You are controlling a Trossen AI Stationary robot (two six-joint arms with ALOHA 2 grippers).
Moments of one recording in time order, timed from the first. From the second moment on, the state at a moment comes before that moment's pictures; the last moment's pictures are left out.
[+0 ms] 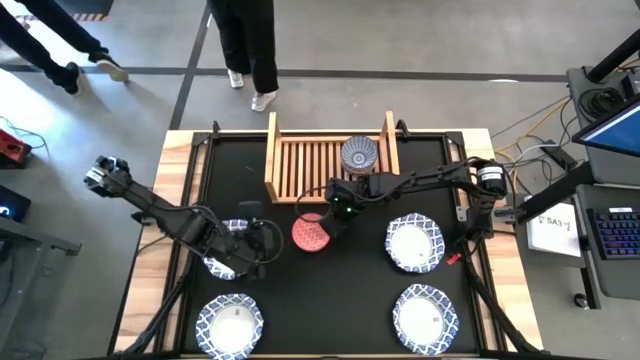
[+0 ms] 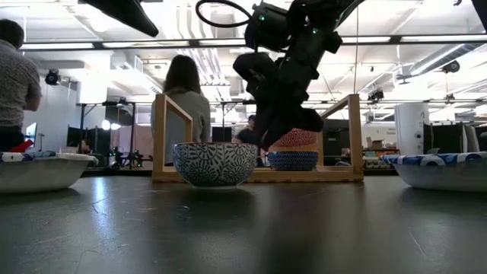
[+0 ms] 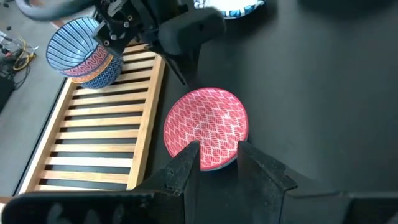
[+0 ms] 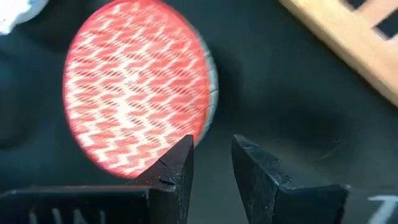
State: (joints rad) left arm -0.51 1.26 1.05 -0.68 -0.62 -0.27; right arm -0.09 1.85 1.30 -0.50 -0.16 0.73
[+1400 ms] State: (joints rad) left arm -0.52 1.21 1.04 -0.76 -0.62 -0.29; right arm -0.06 1.97 1.30 -0.37 -0.05 0.61
